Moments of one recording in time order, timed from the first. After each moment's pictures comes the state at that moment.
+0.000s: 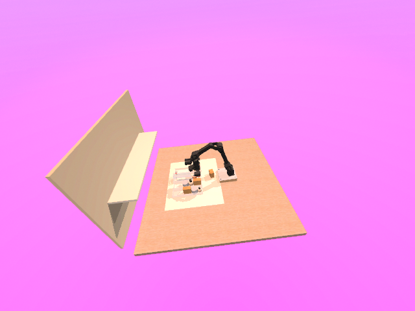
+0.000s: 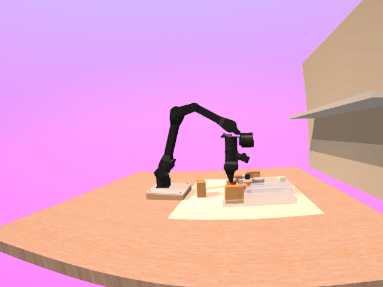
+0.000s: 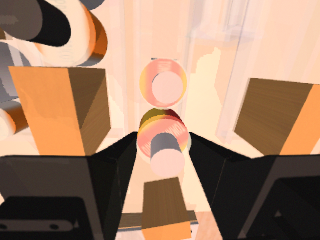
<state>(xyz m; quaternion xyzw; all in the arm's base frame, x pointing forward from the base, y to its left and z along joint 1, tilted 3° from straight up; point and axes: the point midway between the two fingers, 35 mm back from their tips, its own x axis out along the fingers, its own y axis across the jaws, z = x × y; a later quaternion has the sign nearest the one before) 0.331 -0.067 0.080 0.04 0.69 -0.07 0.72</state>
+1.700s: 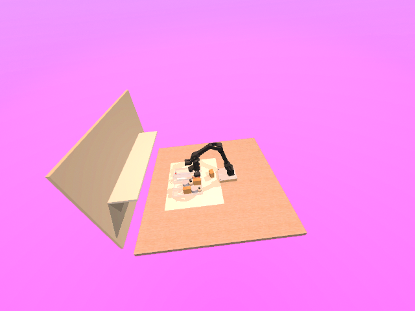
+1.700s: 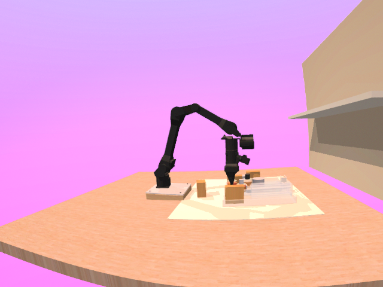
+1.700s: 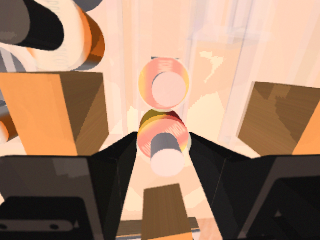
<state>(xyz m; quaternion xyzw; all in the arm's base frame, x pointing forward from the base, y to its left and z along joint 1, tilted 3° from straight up) 0.334 -0.068 0.071 0.04 0.69 -0.07 0.72</state>
